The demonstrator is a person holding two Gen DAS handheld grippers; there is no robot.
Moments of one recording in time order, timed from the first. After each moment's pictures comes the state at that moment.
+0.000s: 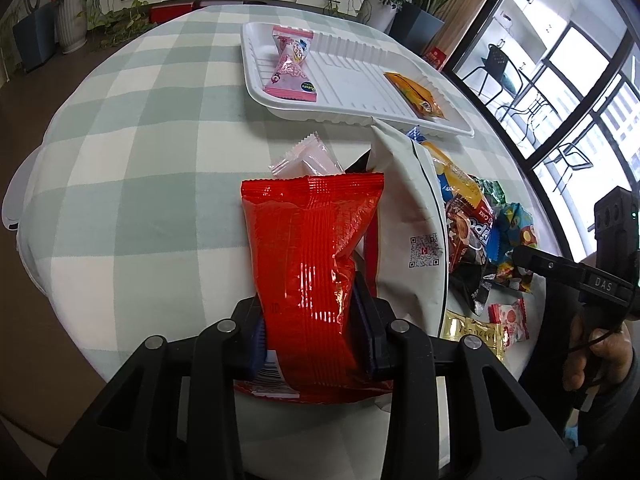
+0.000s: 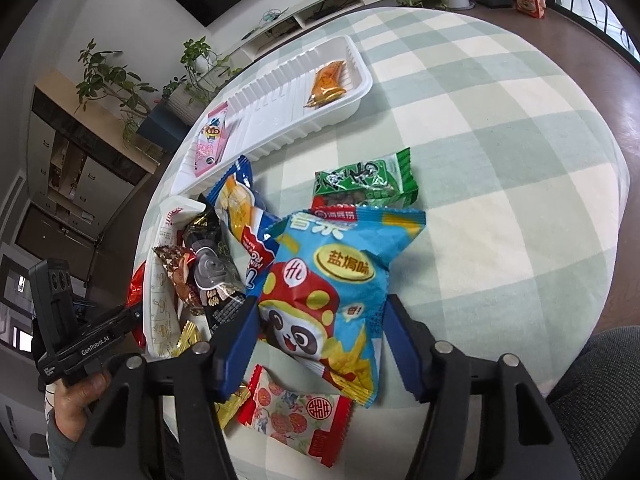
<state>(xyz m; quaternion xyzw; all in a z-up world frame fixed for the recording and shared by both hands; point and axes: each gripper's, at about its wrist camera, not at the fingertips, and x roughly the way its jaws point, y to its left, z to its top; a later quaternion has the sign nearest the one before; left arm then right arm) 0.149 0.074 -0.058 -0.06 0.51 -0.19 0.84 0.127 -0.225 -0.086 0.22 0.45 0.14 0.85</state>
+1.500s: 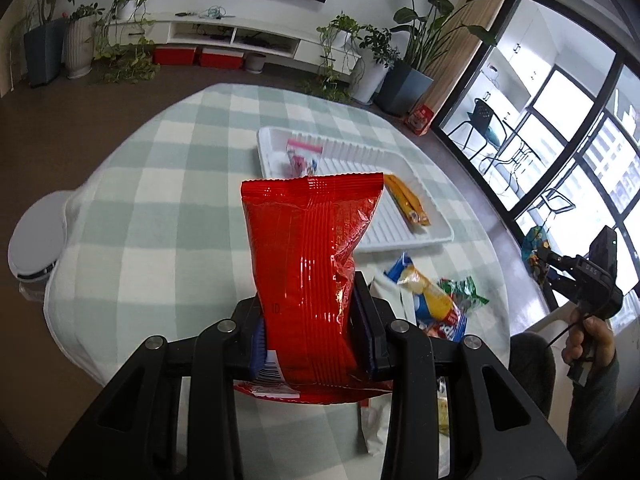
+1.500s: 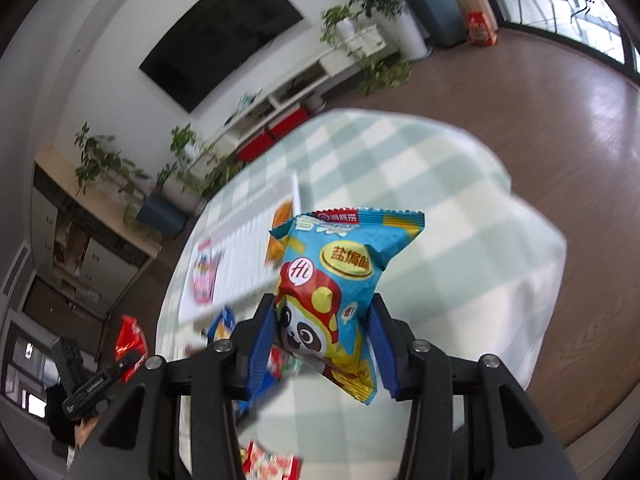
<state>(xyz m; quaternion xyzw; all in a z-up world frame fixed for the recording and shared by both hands) 0.194 0.116 0.028 -0.10 0.42 -0.20 0.88 0.139 -0.348 0.004 0.29 0.33 0.07 0.90</state>
